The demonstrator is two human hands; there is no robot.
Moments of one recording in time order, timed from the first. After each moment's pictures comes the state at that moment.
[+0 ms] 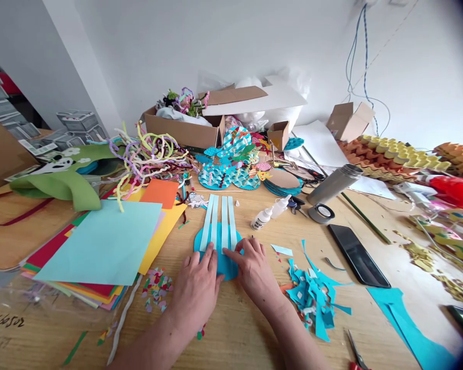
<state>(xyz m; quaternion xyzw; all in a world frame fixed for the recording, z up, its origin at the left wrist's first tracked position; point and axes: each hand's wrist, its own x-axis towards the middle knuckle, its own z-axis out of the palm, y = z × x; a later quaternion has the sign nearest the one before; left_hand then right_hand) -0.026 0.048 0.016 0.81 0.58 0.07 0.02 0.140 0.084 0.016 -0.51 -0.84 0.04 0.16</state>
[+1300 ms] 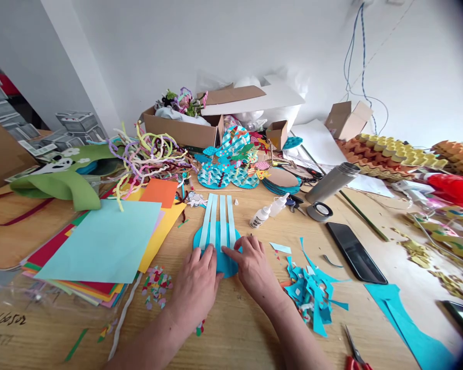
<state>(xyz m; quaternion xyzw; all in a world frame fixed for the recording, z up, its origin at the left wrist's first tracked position) -0.026 0.050 0.017 0.83 0.56 0.09 -0.01 0.144 0.085 0.016 -0.50 -0.85 0.03 0.15</state>
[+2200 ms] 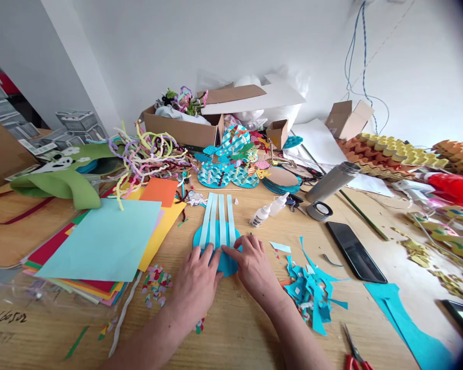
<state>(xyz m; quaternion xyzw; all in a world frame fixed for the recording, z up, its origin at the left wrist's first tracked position) -0.028 0.050 0.018 0.83 0.55 0.08 0.01 0.143 0.084 0.019 -0.50 -0.85 0.03 0.14</state>
